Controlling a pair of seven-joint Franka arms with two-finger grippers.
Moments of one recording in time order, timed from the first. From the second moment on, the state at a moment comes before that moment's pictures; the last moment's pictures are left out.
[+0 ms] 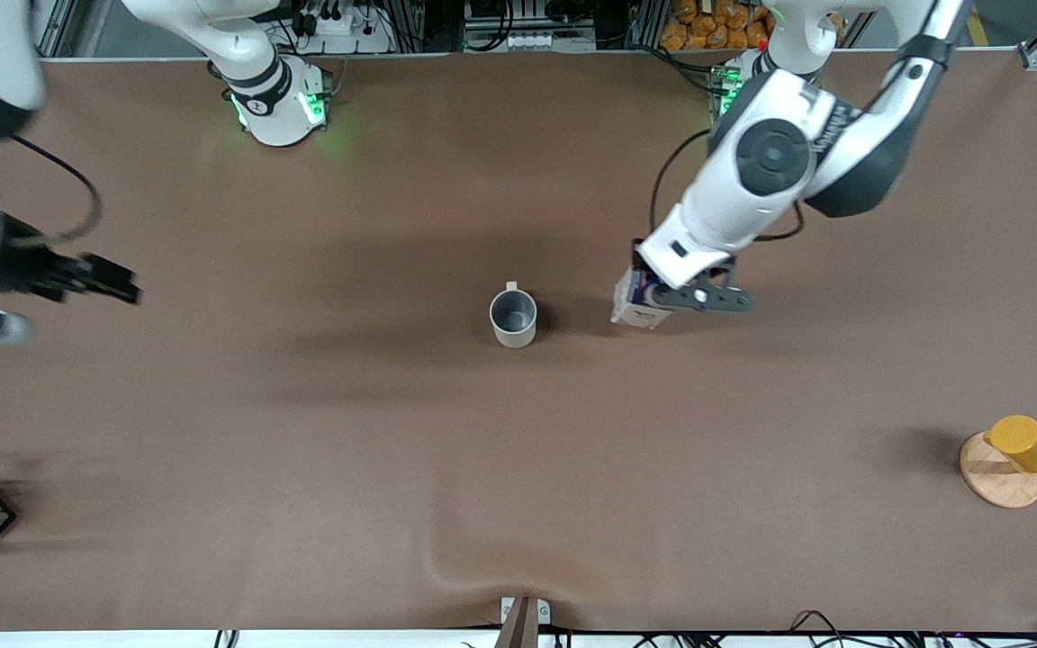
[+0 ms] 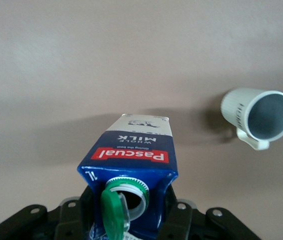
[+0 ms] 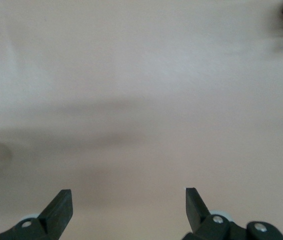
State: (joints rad) left arm -0.03 0.22 -0.58 -1.83 0.01 1.94 -0.53; right arm 0.10 0.14 -0.14 -1.44 0.05 1.51 0.01
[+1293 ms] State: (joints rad) left arm -0.42 0.43 -0.58 -1.69 0.24 1.95 -1.03; right arm 0.05 0.12 -0.12 -1.38 0.04 1.46 -0.08
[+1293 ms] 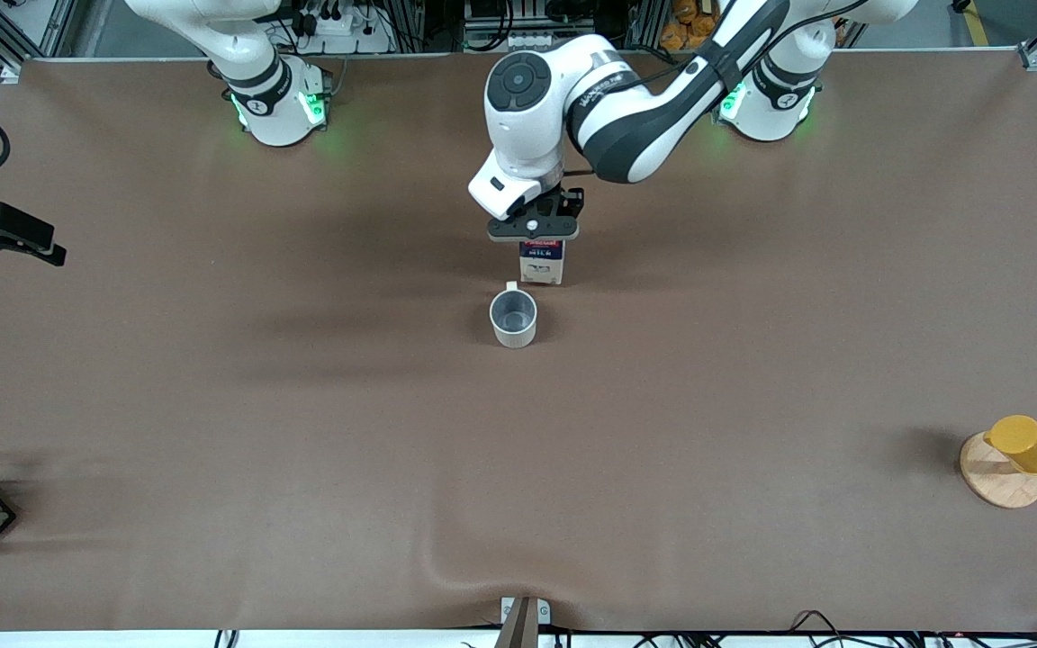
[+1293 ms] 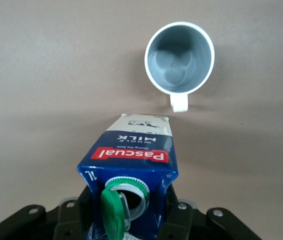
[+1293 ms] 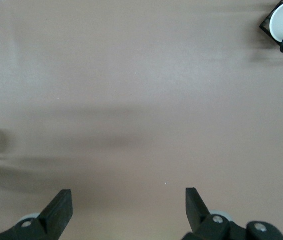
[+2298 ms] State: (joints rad) left arm -0.45 0.53 -0.57 -1.57 0.25 1.95 -1.03; right arm 0.06 0.13 -0.13 -1.41 0.06 1.48 -0.08
